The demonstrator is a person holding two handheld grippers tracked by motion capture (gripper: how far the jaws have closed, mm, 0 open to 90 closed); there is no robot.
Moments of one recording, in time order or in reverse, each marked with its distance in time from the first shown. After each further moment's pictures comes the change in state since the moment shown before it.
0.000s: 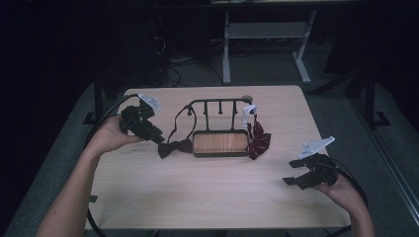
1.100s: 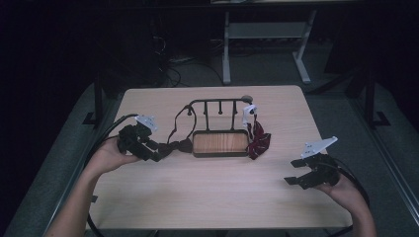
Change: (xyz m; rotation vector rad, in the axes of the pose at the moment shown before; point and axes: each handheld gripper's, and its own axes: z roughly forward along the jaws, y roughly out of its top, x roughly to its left) left arm -0.021 -0.040 0.029 -0.037 0.018 -0.011; right arm -0.002 -0.003 -0.003 -0.008 -0.011 0.002
